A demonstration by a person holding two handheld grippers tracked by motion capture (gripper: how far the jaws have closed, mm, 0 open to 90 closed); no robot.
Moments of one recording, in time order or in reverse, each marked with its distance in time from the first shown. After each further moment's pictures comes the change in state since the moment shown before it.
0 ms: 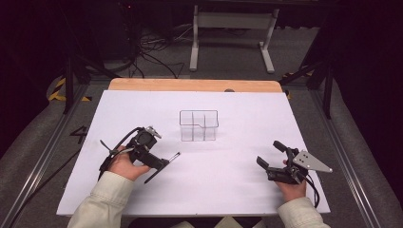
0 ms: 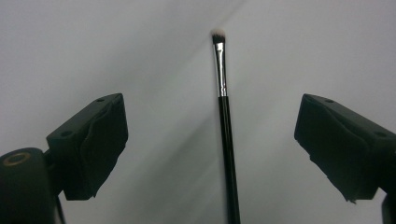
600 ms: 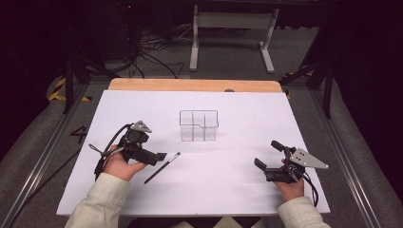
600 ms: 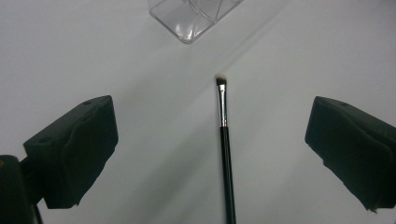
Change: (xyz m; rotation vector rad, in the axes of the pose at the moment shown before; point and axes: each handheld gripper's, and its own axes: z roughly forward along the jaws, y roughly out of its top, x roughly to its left) left arm 0.007 -0.007 -0.024 -0.197 0.003 -0.041; right arm -0.002 -0.003 0.008 0.024 0.047 0.011
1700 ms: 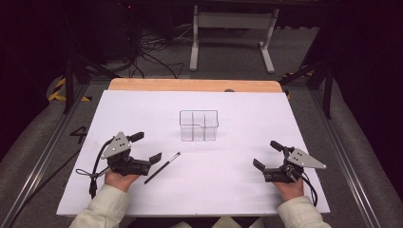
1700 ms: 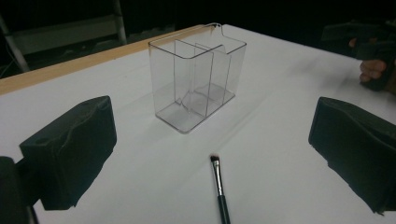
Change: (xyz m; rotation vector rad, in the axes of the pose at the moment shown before) left arm -0.010 -0.049 -0.010 -0.531 0.022 0.121; right arm 0.001 -0.002 0.003 0.020 -0.006 -0.023
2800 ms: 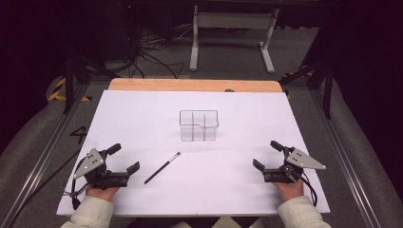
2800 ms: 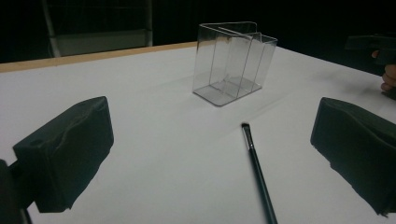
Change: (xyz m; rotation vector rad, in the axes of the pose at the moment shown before) left arm 0.018 -0.065 -0.047 -0.162 0.080 -0.111; right arm 0.001 0.000 0.000 0.006 -0.015 -0.026
